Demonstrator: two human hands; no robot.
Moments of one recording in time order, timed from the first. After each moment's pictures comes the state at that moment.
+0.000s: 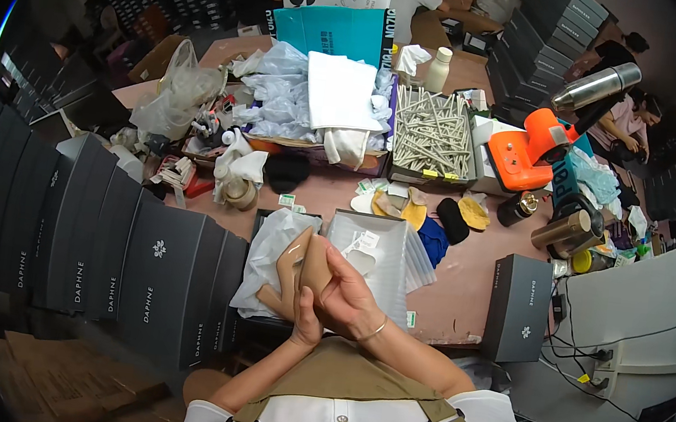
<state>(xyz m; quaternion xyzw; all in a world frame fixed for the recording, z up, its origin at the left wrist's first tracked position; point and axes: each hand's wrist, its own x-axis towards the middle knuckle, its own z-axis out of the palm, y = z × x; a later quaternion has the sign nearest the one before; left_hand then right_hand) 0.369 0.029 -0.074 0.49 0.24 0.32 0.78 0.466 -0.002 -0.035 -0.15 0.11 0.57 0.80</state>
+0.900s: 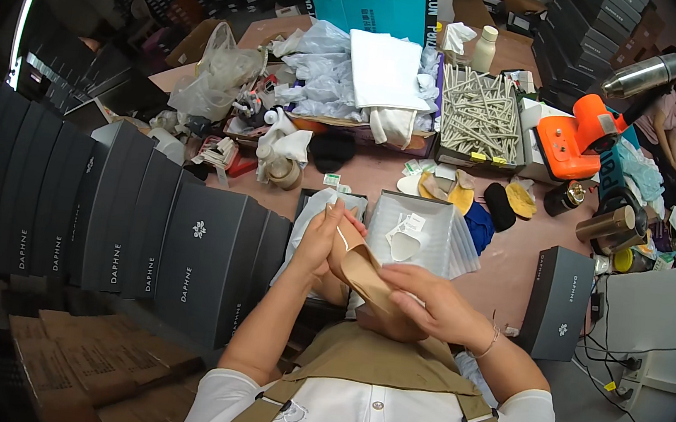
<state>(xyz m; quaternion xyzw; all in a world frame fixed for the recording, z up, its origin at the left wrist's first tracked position) 0.396 0.129 -0.038 0.46 0.28 0.14 0.83 0.512 -0.087 0.031 -0.60 -0.57 0.39 0.40</state>
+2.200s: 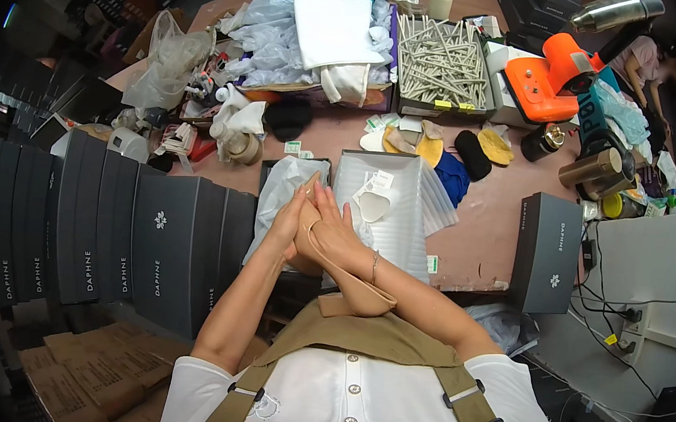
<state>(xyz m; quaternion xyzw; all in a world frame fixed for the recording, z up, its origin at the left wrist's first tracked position) 0.390 0.123 -0.095 0.39 0.39 0.05 0.83 0.457 0.007 -0.121 -0.73 -0.52 0.25 0.37</state>
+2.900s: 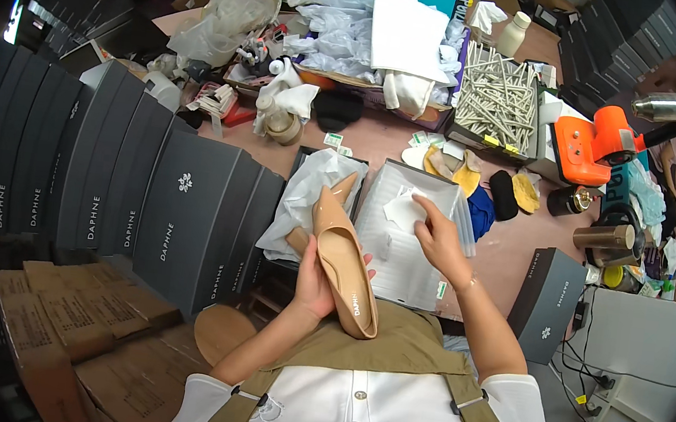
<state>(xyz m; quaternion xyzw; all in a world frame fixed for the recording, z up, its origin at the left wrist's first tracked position) 0.330 0.037 -0.074 0.07 0.34 0.19 0.92 0.553 -0.054 -0.081 -0.77 -0.41 0.30 0.39</state>
